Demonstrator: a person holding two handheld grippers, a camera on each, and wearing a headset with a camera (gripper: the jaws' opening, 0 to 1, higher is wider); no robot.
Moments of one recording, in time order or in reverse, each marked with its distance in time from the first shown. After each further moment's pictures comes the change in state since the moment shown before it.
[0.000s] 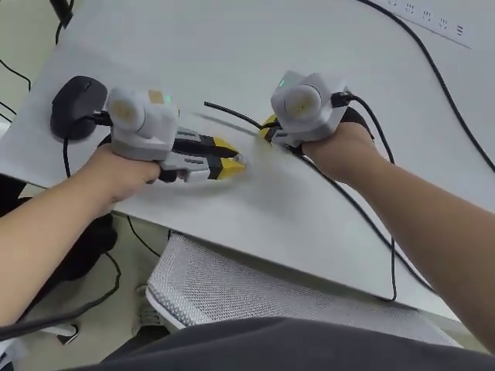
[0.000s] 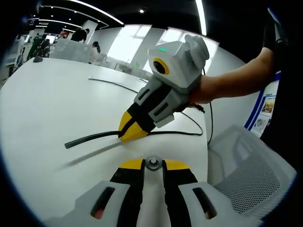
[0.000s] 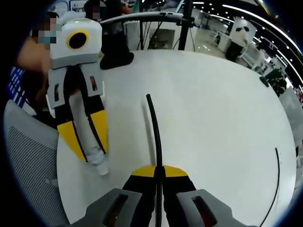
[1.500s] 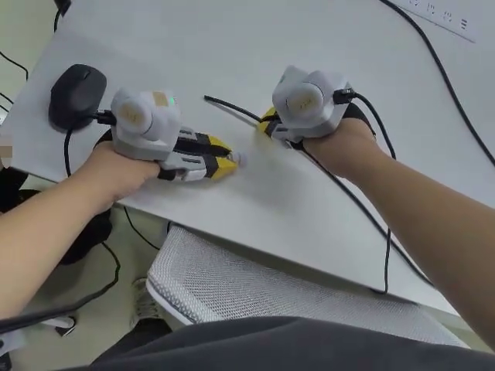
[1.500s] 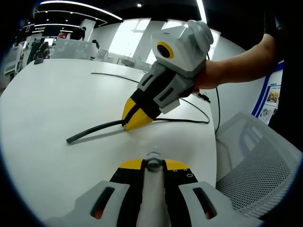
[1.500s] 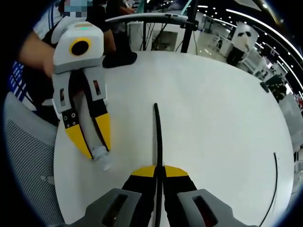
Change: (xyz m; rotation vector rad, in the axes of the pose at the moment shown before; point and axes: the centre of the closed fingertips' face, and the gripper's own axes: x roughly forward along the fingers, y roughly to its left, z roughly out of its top) left arm -0.001 0.008 -0.019 0.055 0.067 0.058; right arm -0.005 0.004 0.007 -0.042 -0.023 -0.016
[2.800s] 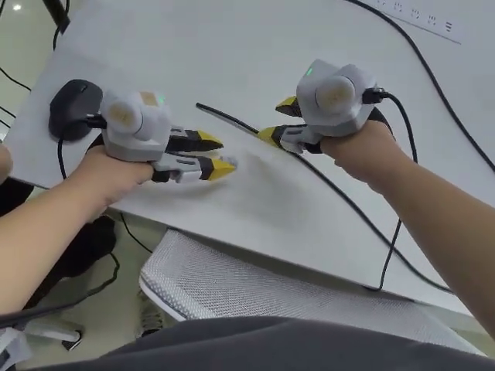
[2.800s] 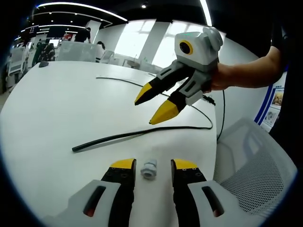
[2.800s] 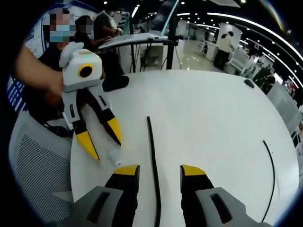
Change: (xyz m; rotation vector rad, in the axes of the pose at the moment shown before) left arm -0.006 -0.008 0.021 -0.014 -0.008 0.057; right arm -0.059 -0.011 0.001 0.135 -0.141 -0.031
